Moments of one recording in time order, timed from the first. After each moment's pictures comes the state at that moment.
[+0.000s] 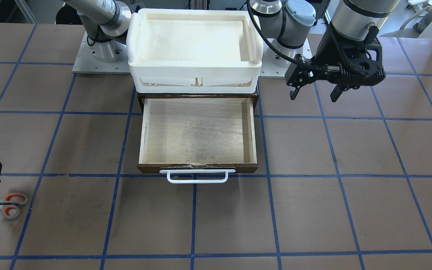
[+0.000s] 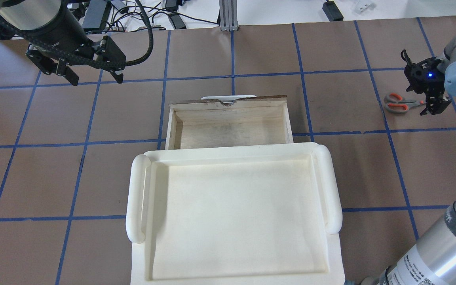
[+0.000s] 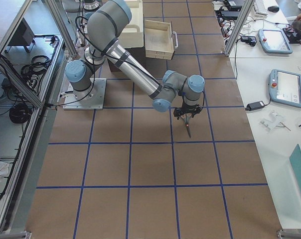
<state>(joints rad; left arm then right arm) -1.53 -1.57 -1.51 -1.58 1.54 0.05 1.07 -0.99 1.60 -2.20 -1.61 -2.23</state>
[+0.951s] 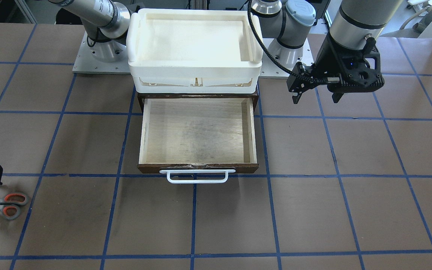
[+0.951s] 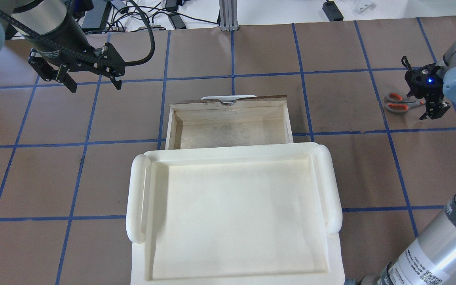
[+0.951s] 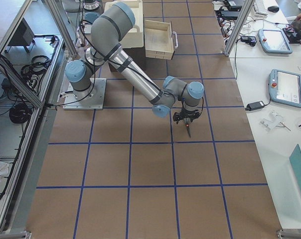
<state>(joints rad) -1.54 -1.58 -1.51 -1.59 1.60 -0.01 1.05 -0.94 1.60 -2.23 -1.61 -2.23</state>
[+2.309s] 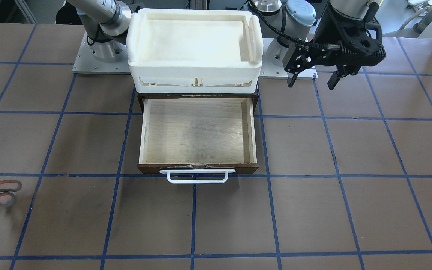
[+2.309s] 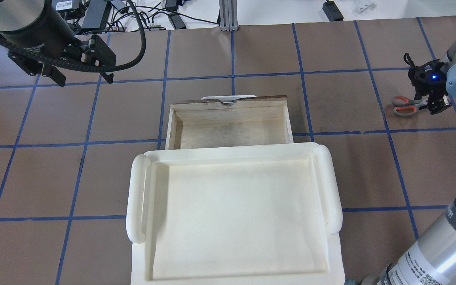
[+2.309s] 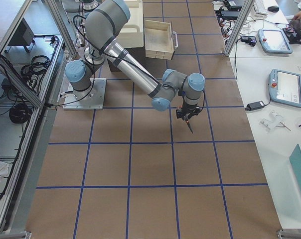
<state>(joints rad) -1.54 -1.51 -1.53 -1.58 1.51 0.01 1.07 -1.05 1.59 -2.17 -1.61 -2.26</state>
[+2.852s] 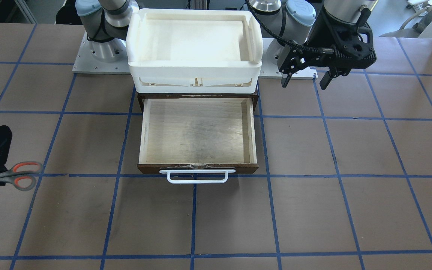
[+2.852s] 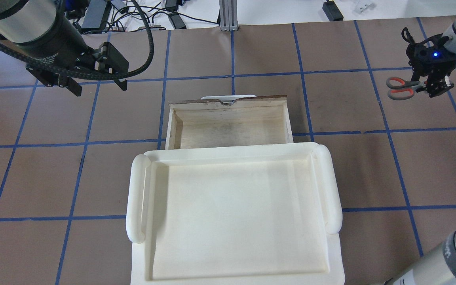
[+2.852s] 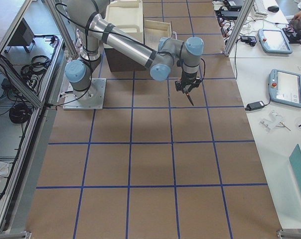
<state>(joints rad) -1.54 -1.50 -1.57 -1.57 1.49 -0.02 1.23 -1.26 1.59 -1.97 -1.58 -2.09</state>
